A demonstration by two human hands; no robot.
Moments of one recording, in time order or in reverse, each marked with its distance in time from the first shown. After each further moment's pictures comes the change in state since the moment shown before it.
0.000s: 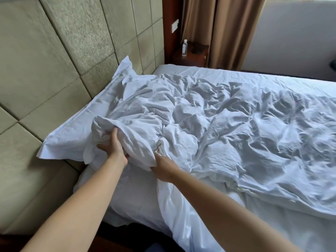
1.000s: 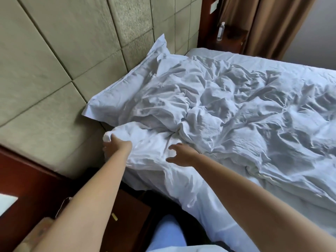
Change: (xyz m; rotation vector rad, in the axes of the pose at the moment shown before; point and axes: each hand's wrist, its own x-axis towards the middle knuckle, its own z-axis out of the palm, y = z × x) left_hand 0.027 -0.023 -0.154 1.096 0.348 0.159; right_hand -0.025 0.000 0.052 -0.316 -0.229 -0.030
